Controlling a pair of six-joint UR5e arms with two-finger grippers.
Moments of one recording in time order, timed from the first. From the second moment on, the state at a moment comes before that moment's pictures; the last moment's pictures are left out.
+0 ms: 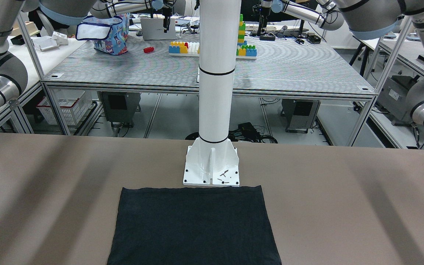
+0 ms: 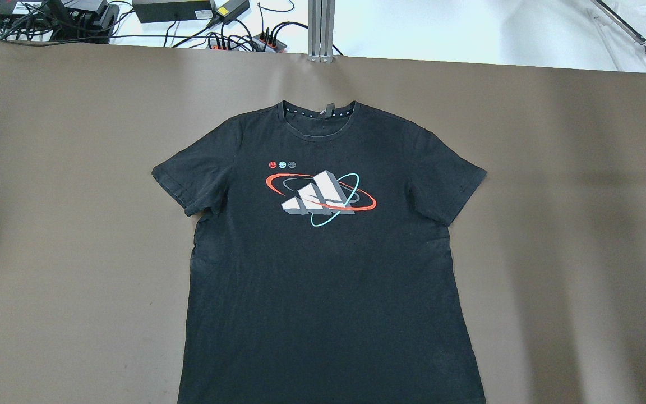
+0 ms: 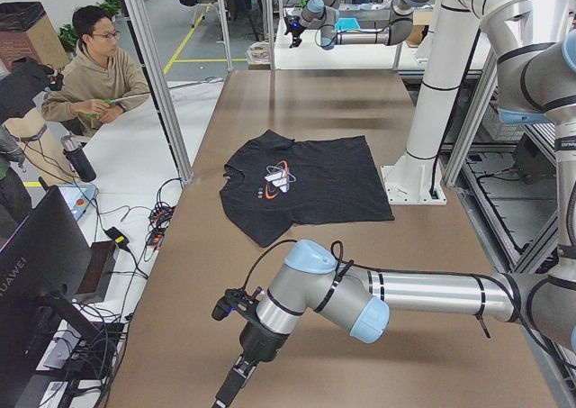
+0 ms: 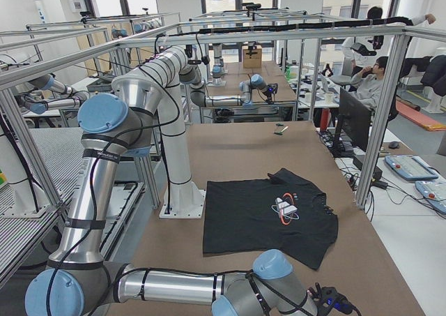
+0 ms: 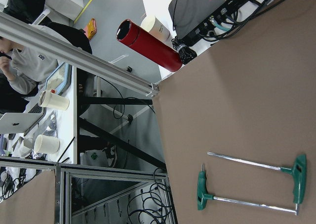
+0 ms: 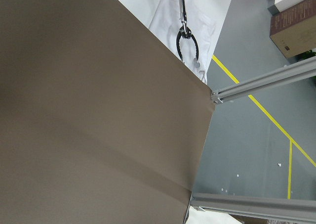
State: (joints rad) left arm -1.60 -1.58 -1.62 -2.09 -1.68 0.12; right arm 1.62 -1.67 1.64 -0.96 1.83 -0.26
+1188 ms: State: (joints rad) left arm -1.60 -1.57 -1.62 -2.10 -1.69 0.12; right arm 1.48 -1.64 1.63 -0.95 1.82 0.14
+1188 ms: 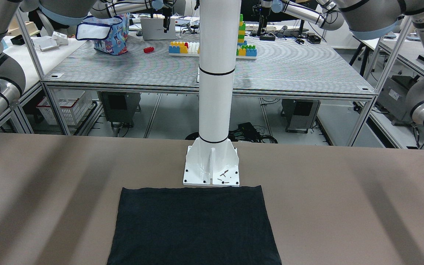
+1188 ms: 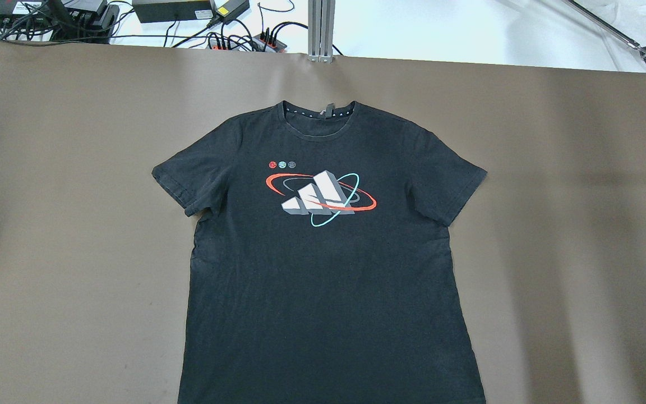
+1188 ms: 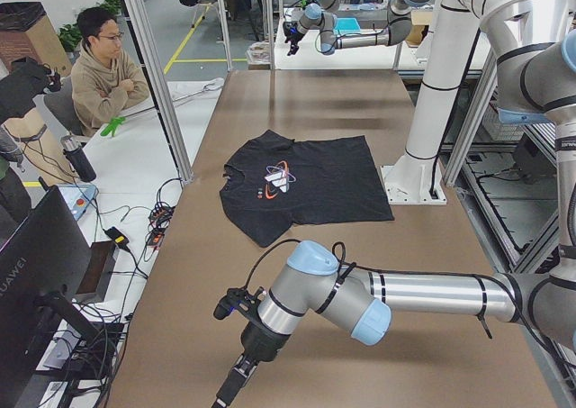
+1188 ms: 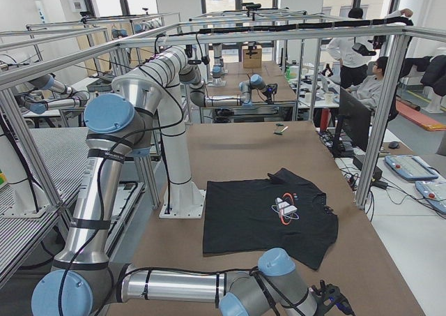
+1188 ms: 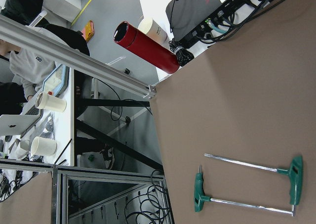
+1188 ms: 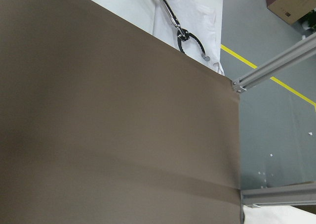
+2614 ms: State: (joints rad) left arm -1.60 -1.58 -1.62 -2.10 -1.69 0.12; right arm 1.01 -1.34 1.42 -0.70 1.88 1.20
